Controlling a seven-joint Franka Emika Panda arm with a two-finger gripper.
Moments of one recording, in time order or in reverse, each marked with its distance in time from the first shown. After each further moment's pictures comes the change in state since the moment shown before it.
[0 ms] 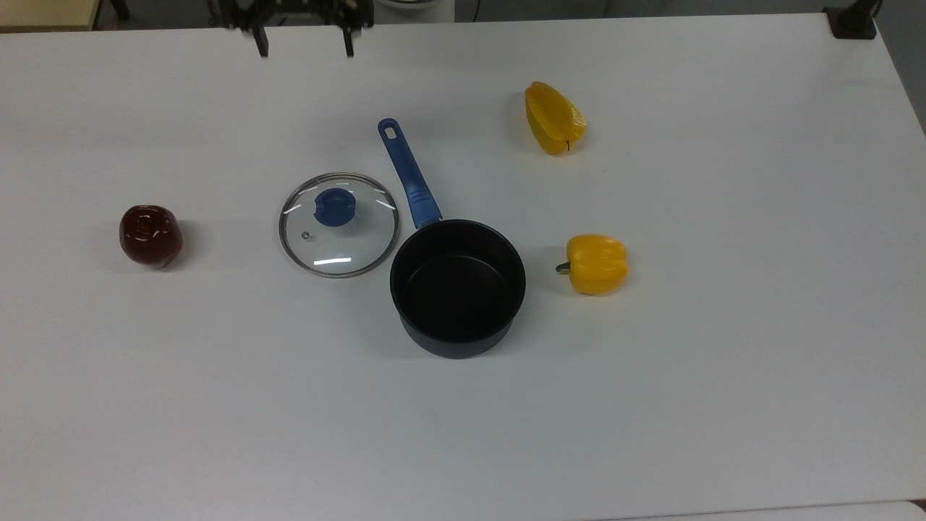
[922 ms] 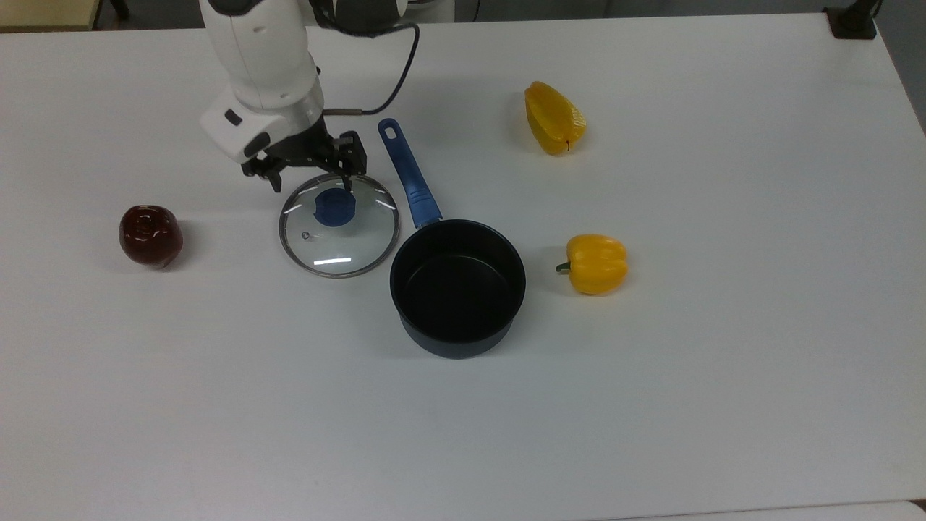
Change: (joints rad) arm -0.039 0.252 0.005 -0.143 0.000 0.407 0.000
